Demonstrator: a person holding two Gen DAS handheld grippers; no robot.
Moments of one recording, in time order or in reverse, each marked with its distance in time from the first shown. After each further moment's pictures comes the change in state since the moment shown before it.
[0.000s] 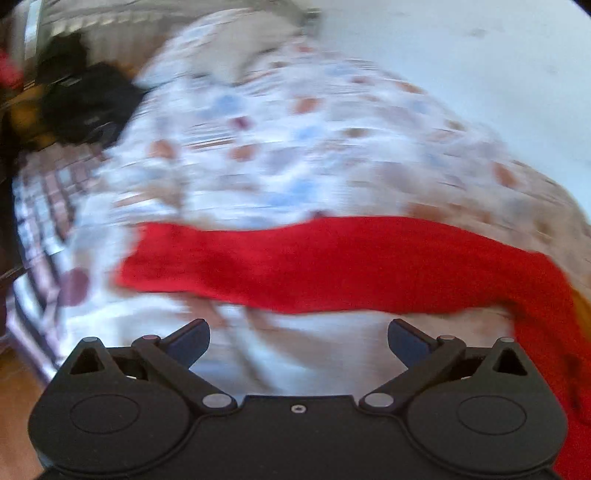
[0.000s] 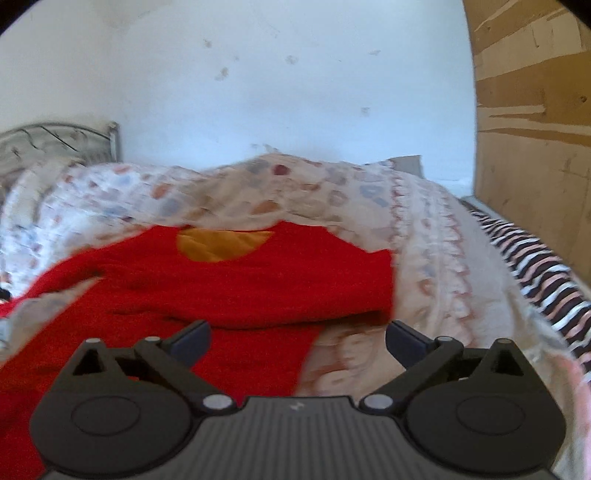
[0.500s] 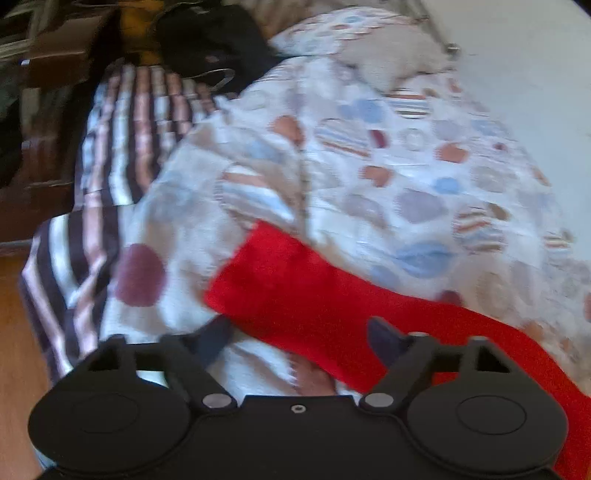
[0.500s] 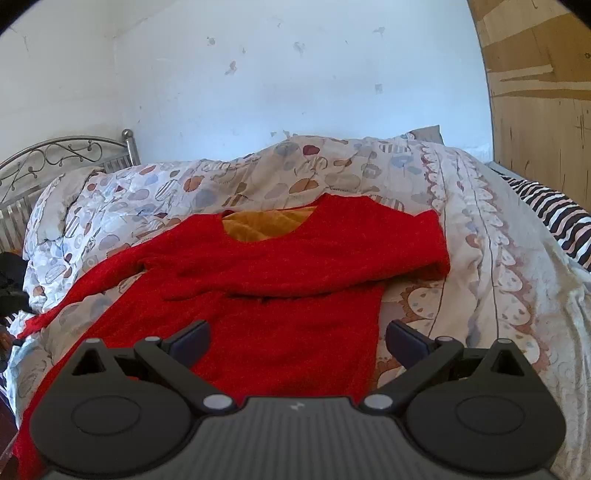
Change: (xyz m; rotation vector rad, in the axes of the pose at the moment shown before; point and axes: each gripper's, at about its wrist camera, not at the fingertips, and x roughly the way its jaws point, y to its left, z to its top) left arm 0.051 0.088 0.027 -0.395 0.000 0.143; right arm -0.007 0.032 -0.017 0.099 0.046 0.076
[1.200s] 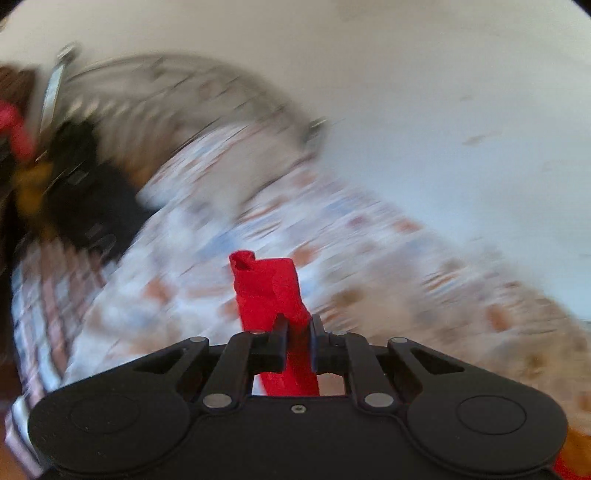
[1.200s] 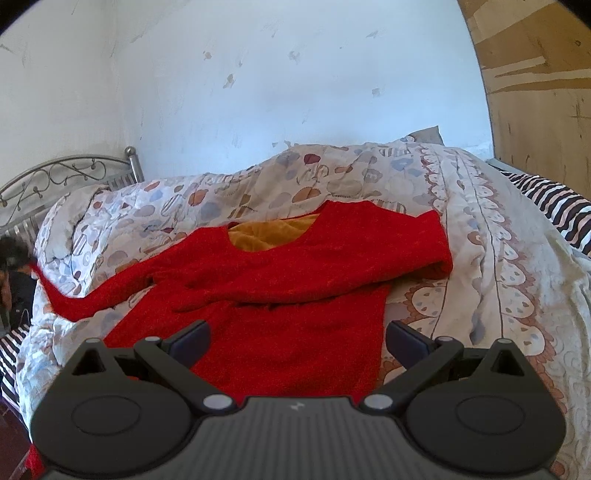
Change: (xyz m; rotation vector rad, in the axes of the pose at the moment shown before) left arm -0.112 -0.122 0.012 0.363 -0.384 -0.300; right arm -0.006 -0.001 -0.005 0.056 -0.039 0.023
